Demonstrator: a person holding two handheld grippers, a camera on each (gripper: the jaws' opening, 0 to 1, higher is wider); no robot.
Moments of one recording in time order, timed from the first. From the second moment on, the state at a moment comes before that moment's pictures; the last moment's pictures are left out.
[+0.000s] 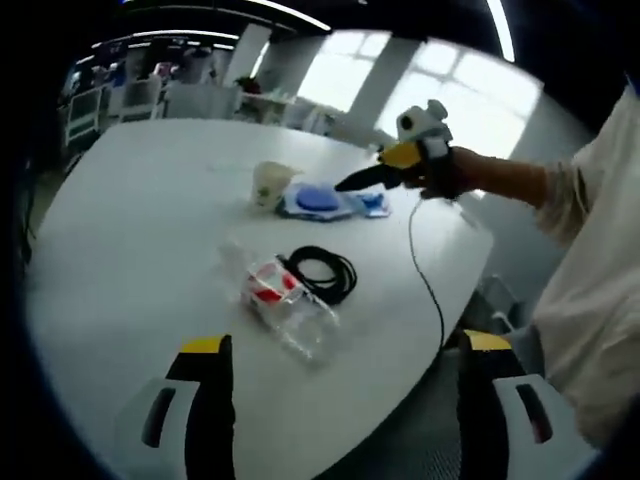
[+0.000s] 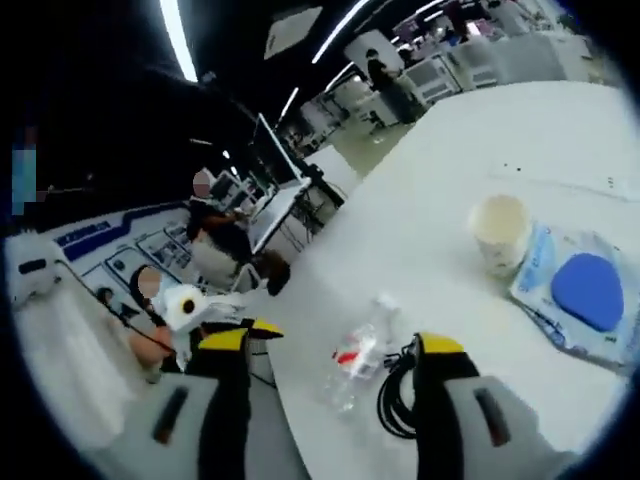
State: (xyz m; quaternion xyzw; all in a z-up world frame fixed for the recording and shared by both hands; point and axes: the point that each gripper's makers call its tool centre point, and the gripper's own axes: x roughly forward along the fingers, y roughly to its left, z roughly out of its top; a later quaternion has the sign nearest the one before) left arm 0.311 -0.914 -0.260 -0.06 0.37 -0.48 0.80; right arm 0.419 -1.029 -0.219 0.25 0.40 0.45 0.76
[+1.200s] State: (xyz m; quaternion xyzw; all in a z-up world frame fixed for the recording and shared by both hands) left arm 0.305 -0.892 -0.280 -0.10 0.37 -0.43 0.82; right arm 0.468 -0.962 -0.323 0.36 0.54 0.39 0.65
